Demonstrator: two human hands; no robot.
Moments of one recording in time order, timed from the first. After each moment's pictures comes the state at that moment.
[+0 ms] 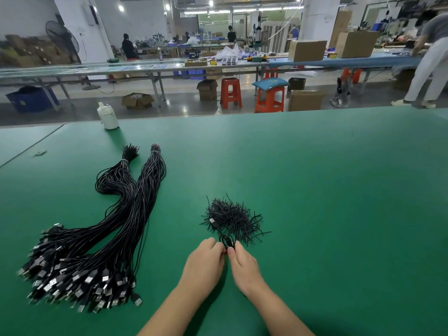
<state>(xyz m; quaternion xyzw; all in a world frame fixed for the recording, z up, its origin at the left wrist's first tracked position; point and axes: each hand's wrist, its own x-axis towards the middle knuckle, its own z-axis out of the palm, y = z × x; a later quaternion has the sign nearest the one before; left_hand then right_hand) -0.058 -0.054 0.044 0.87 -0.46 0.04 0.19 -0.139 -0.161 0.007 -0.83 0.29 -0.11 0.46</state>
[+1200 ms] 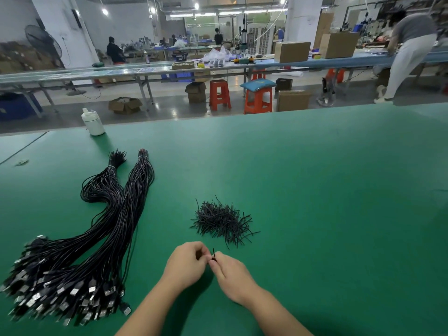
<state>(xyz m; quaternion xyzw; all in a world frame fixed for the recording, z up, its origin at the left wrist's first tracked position) -0.044 -0.050 0.072 0.90 -0.32 -0.16 0.26 -0.150 -0.163 0.012 -0.92 0.17 -0.05 0.35</state>
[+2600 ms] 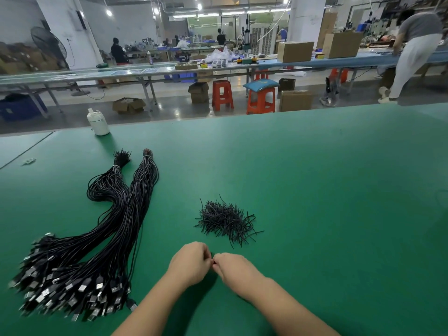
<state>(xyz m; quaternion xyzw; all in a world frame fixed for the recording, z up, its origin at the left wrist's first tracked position) -0.046 -0.050 0.084 0.91 -0.35 -0.16 0.14 -0.143 -0.162 0.046 -0.97 0.12 0.04 0.21</state>
